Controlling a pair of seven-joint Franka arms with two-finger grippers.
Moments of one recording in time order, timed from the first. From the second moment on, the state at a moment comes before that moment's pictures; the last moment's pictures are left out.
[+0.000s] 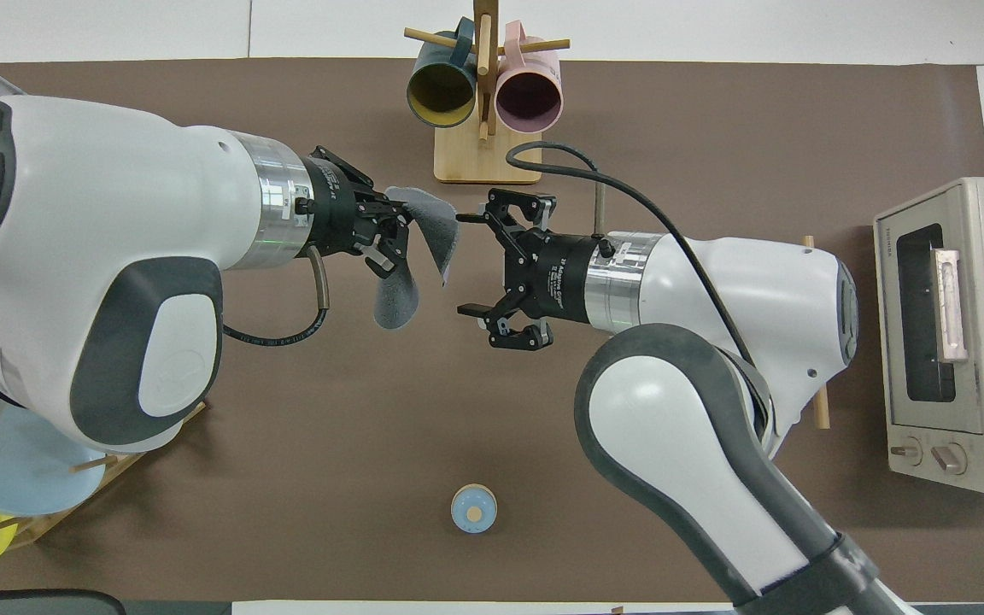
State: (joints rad) left arm -0.13 0.08 -0.39 -1.68 -0.30 2.13 -2.55; right arm 0.47 0.09 0.06 -1.94 1.09 2.49 1.20
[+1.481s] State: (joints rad) left arm -0.14 0.08 -0.39 -1.70 -0.30 2.15 -2.59; right arm 0.51 0.19 0.05 -1.82 1.12 2.59 1.19
